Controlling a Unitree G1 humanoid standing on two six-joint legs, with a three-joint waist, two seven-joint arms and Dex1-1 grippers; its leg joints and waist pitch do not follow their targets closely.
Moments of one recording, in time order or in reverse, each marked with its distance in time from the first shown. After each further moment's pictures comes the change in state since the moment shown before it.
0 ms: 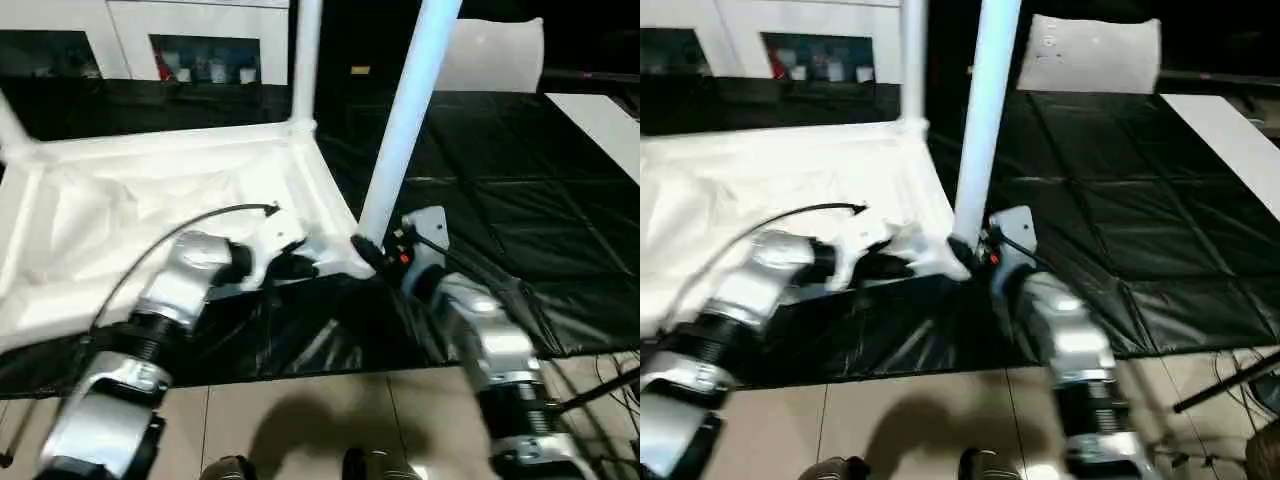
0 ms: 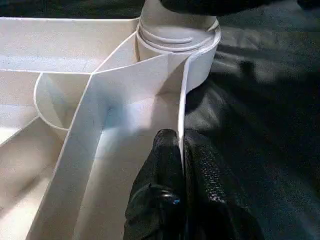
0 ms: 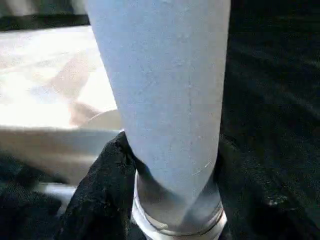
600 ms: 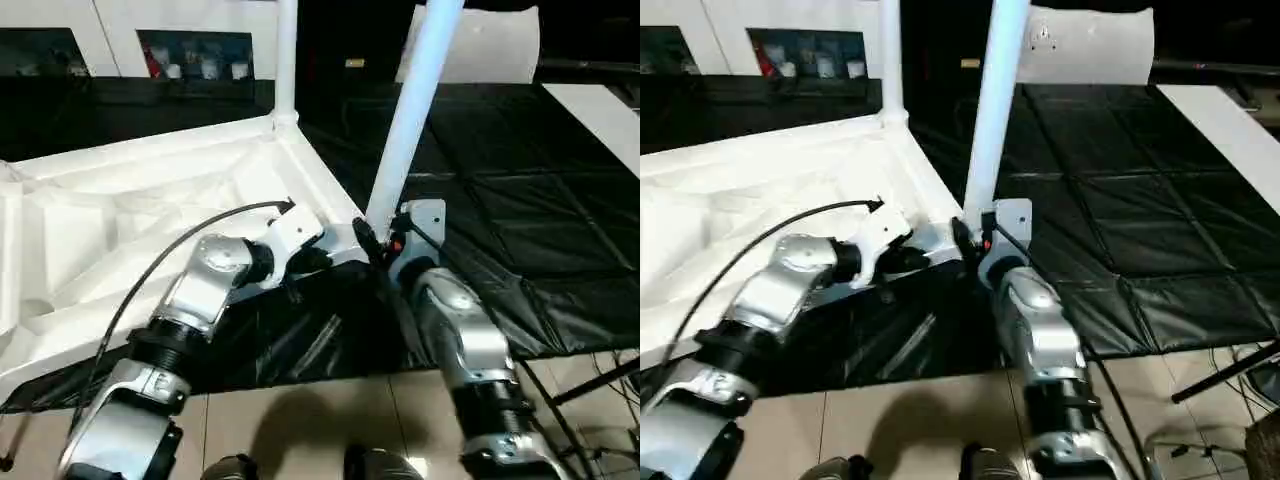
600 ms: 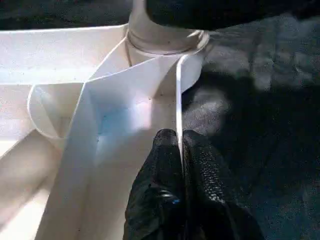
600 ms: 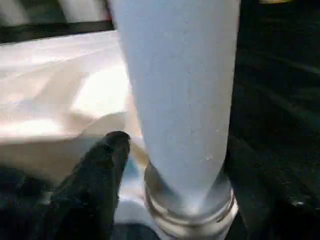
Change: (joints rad) left arm 0.029 0.026 -0.015 -0.083 -0.007 -0.028 -0.034; right arm 0.038 -0.078 0.004 -0.071 0.043 -0.014 0.146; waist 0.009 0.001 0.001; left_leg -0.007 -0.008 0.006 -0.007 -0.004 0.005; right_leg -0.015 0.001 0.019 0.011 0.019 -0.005
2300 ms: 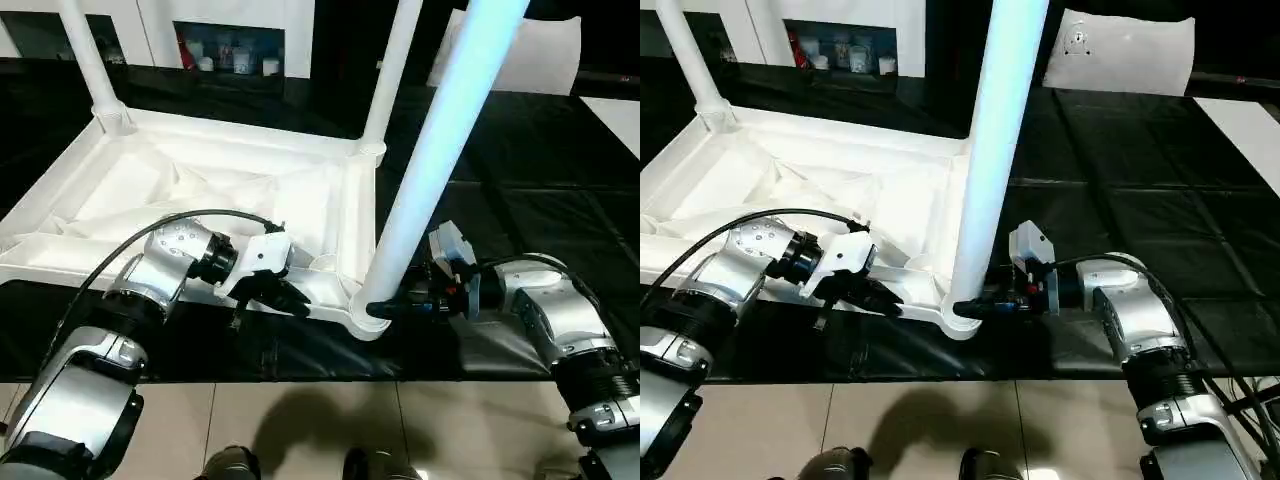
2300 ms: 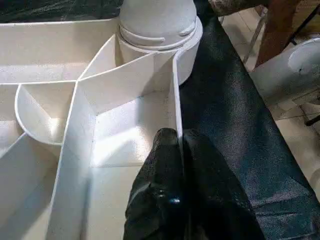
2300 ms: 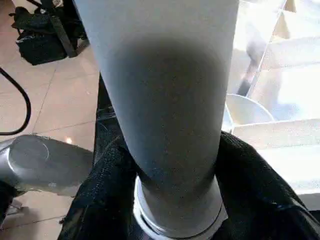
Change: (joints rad) left arm -0.130 0.142 -0.106 0.293 -0.071 -0.399 -0.549; right arm -0.122 -0.383 0.175 0.185 0.114 -0.165 0.913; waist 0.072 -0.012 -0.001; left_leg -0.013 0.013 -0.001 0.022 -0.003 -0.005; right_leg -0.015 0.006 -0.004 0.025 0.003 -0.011
